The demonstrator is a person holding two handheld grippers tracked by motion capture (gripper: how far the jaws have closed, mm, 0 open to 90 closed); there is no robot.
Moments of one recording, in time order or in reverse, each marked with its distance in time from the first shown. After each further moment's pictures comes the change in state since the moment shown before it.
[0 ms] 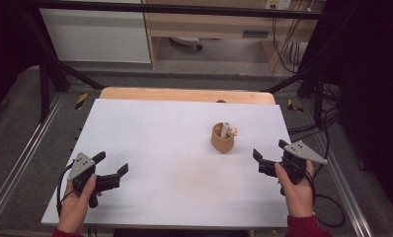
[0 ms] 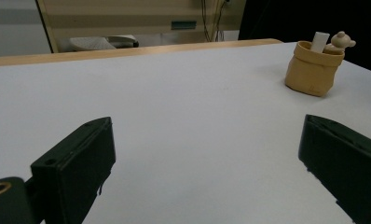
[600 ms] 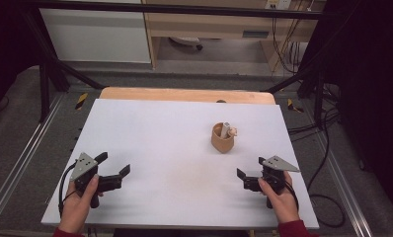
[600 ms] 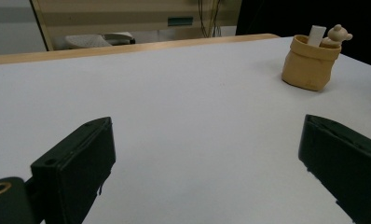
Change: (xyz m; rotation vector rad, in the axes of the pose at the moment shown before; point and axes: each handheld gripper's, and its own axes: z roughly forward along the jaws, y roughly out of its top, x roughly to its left) left arm -0.003 -0.001 0.003 0.016 -0.012 0.015; right arm 0.017 -0.065 0.035 0.161 0.137 0.008
